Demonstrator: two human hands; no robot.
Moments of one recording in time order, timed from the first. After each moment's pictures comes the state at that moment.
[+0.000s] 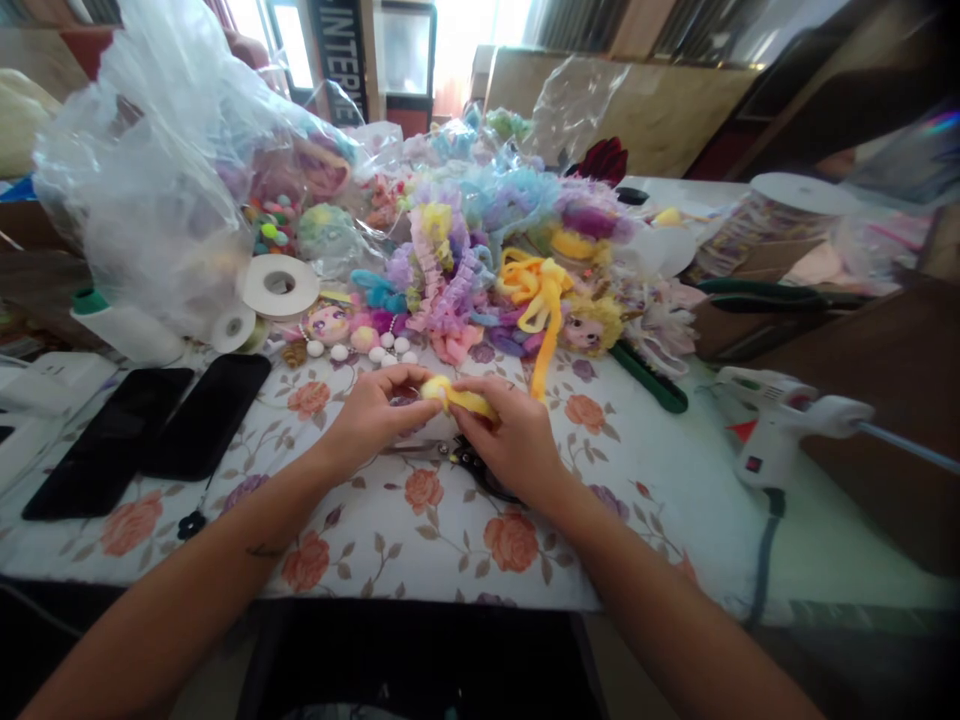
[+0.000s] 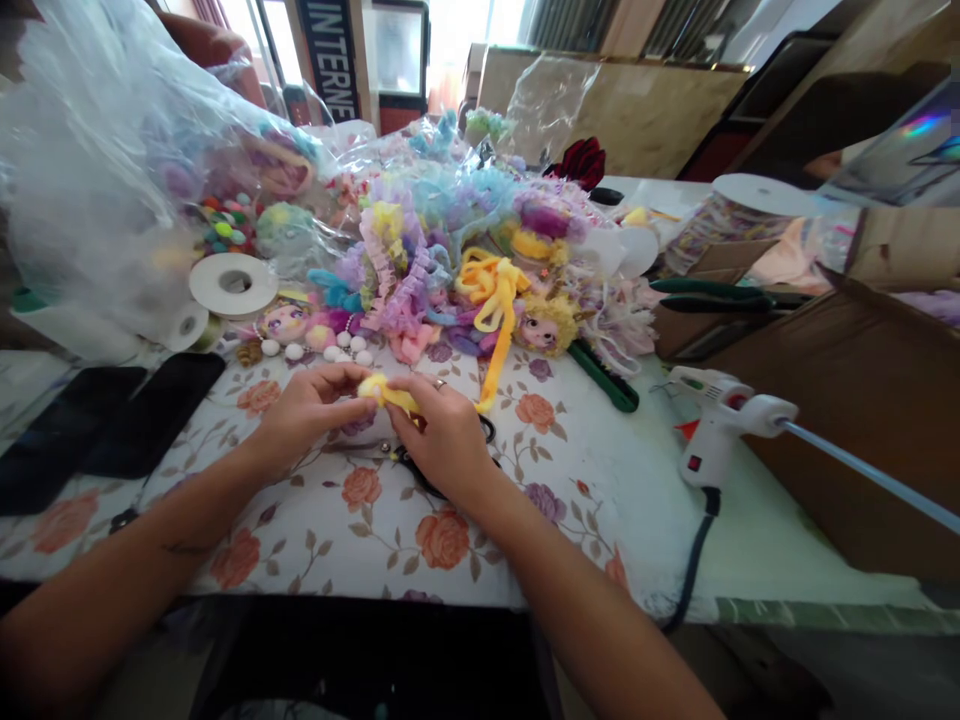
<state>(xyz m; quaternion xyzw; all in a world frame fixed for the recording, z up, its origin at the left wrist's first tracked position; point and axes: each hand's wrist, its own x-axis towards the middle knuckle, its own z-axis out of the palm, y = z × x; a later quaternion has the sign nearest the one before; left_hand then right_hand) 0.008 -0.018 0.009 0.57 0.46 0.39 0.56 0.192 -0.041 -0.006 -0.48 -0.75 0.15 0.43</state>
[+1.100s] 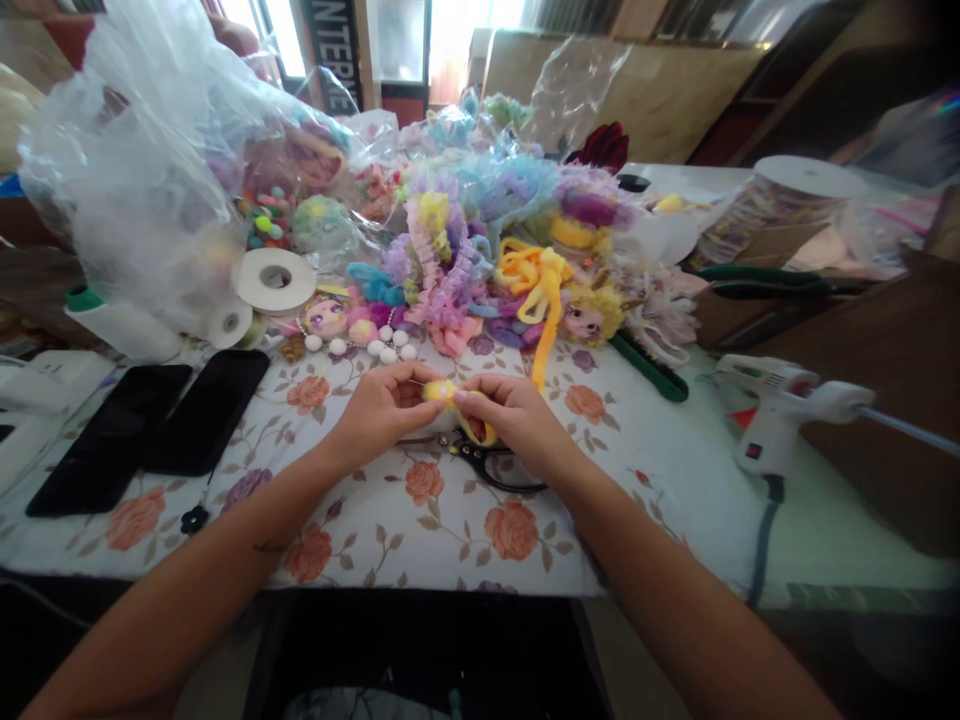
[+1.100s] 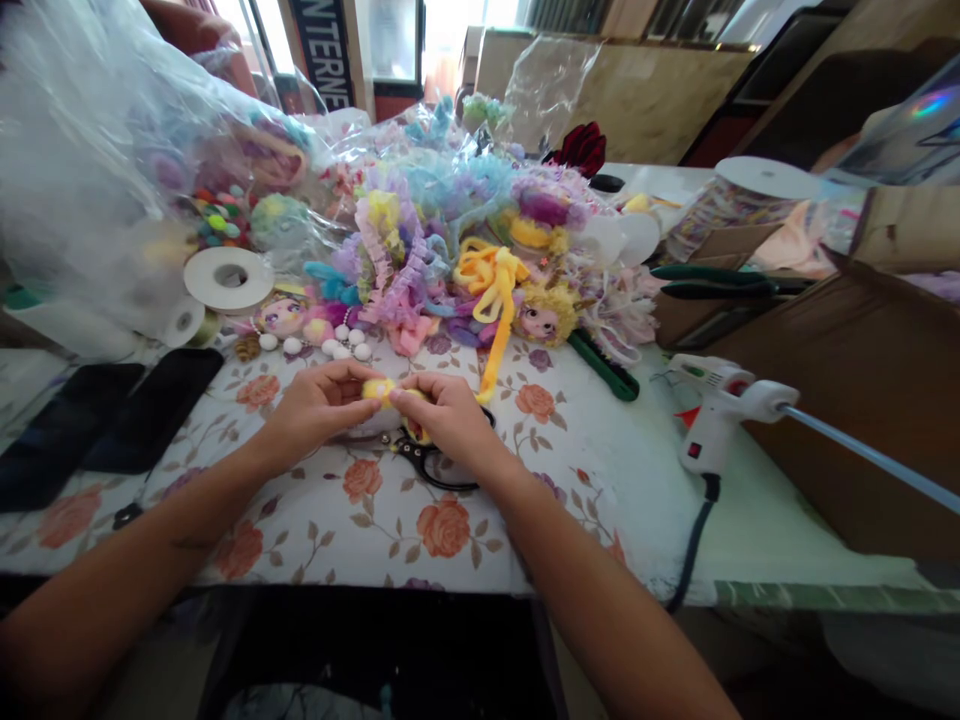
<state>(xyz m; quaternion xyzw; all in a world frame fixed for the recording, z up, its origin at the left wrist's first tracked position) 0.014 -0.019 -0.001 0.56 0.41 0.41 0.59 0.198 -0.034 0.004 -0.48 -0.57 0.54 0.38</state>
